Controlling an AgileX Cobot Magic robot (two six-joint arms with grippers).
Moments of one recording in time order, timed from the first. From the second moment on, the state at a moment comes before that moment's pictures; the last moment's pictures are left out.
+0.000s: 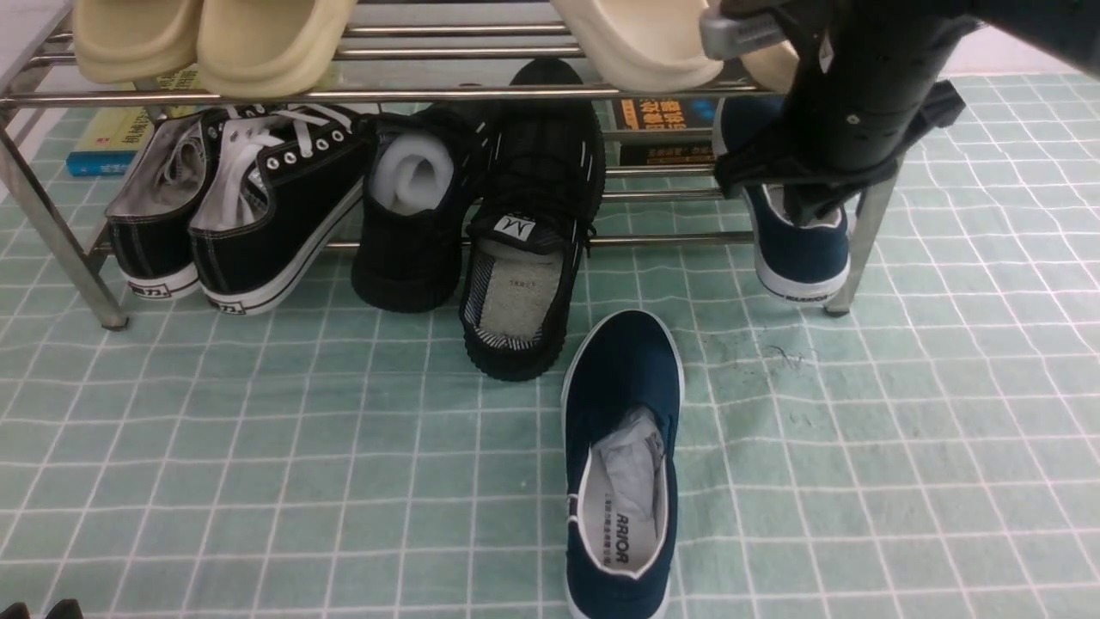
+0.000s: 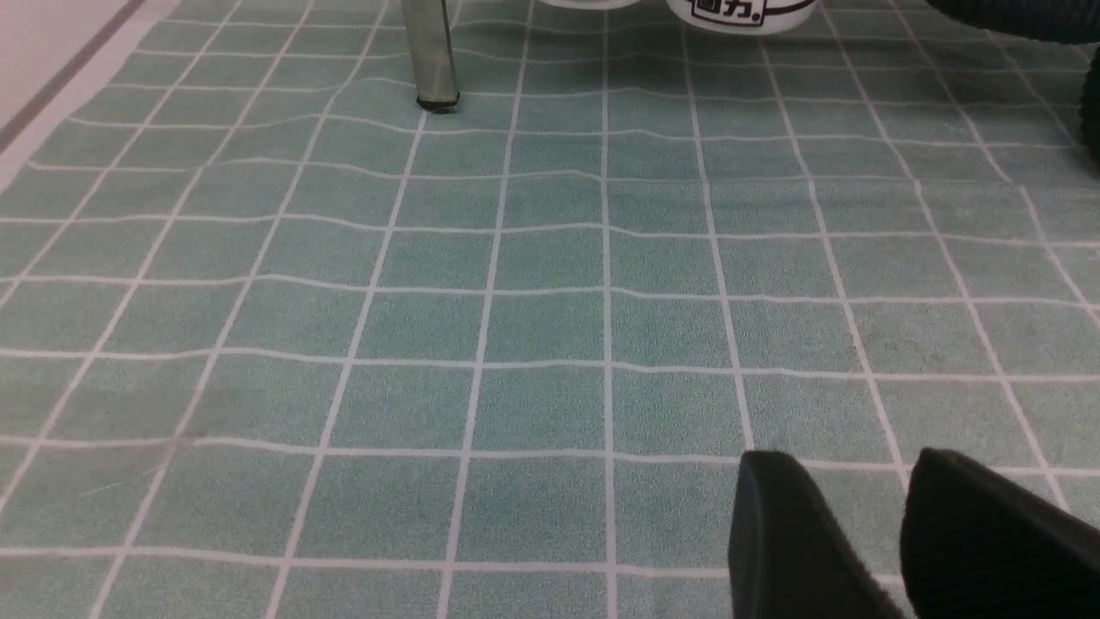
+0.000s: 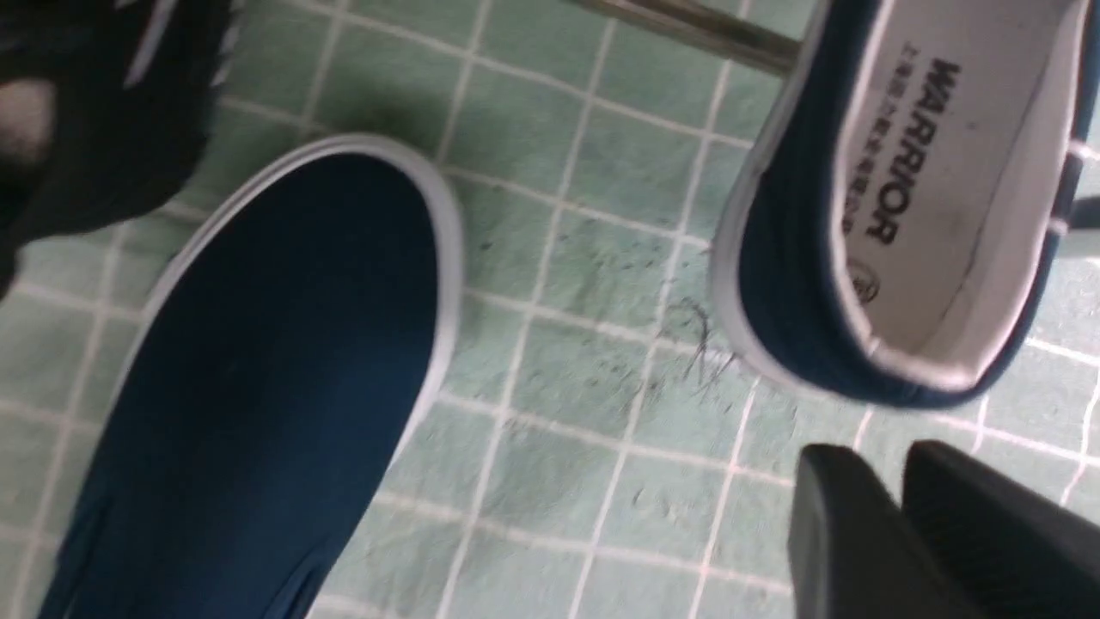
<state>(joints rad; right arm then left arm) 0.47 1.89 -1.84 -0.16 1.20 0.25 -0.05 -0.01 0.02 0.16 0.37 -0.16</state>
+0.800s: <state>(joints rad) 0.44 2.07 -1.85 -0.30 0.89 0.25 -0.05 -0.01 0.02 0.16 0.37 -0.16</state>
